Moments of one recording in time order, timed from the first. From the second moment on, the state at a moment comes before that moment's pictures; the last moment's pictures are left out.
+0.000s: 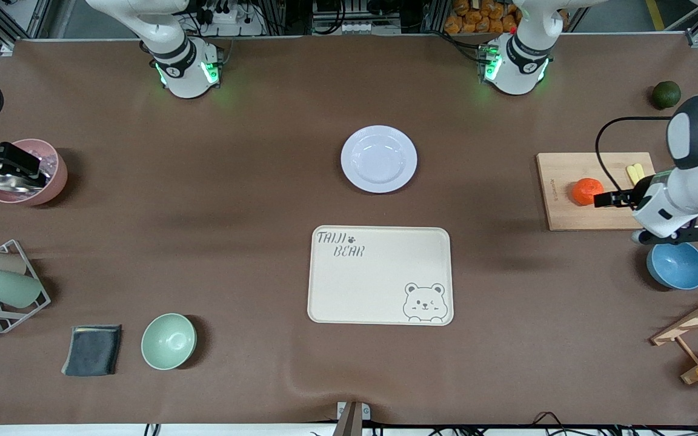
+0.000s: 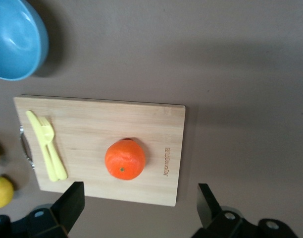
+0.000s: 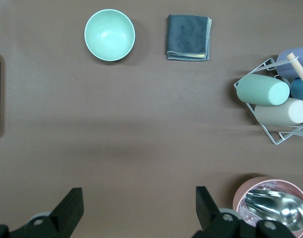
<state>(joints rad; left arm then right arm) 0.07 0.21 0.01 -1.91 0.11 1.85 -0.02 -0.02 0.03 -0.06 -1.58 0.01 1.65 -0.15</state>
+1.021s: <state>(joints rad) 0.19 0.27 0.01 -2.23 0.12 2.24 -0.02 -0.02 0.04 -0.06 -1.58 0.01 1.60 -0.15</state>
